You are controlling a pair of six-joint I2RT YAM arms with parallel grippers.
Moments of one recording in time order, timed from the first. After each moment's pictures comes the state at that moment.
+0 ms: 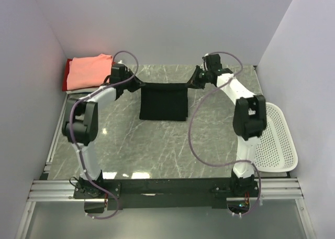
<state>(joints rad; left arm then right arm) -0.21 1.89 1.30 0.04 0.27 -0.83 0.21 1.98 1.63 -0.46 -0.43 0.61</state>
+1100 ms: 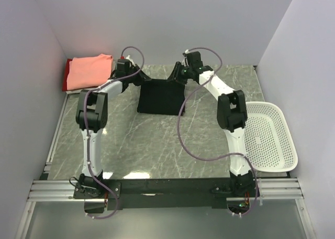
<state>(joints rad) -0.20 2.22 1.64 0.08 0.41 -0.78 0.34 2.29 1.98 -0.41 -0.43 0.60</state>
